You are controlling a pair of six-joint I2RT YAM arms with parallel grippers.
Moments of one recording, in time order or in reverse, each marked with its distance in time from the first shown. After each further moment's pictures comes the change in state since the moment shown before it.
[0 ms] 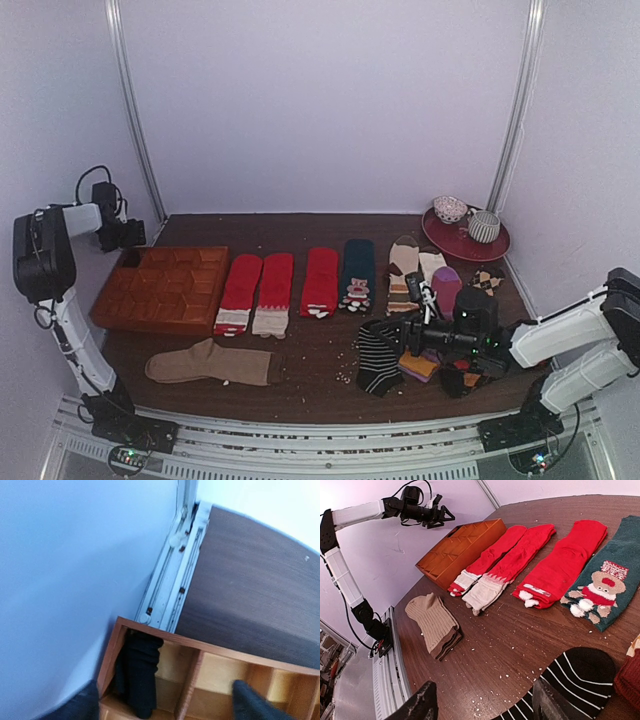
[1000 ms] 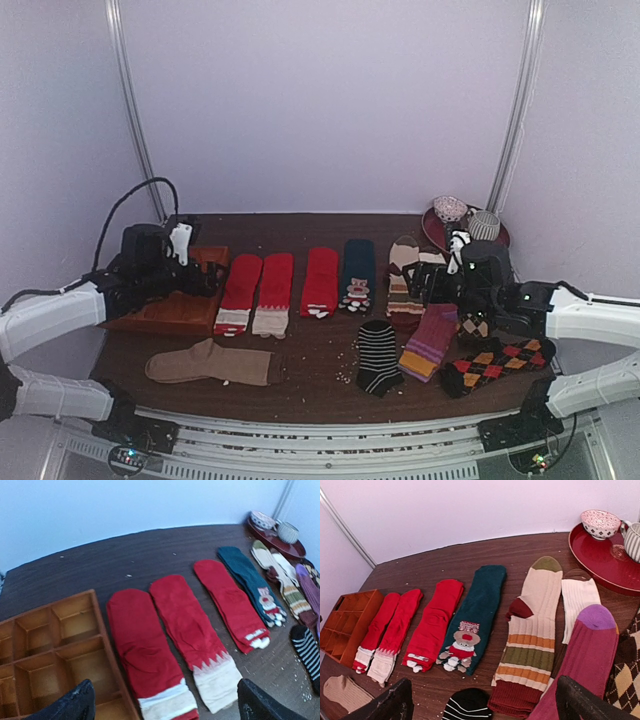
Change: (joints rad) left arm -0.689 -0.830 -0.766 0.313 0.060 -0.077; right arm -0.013 -0.294 0.353 -0.835 0.671 0.011
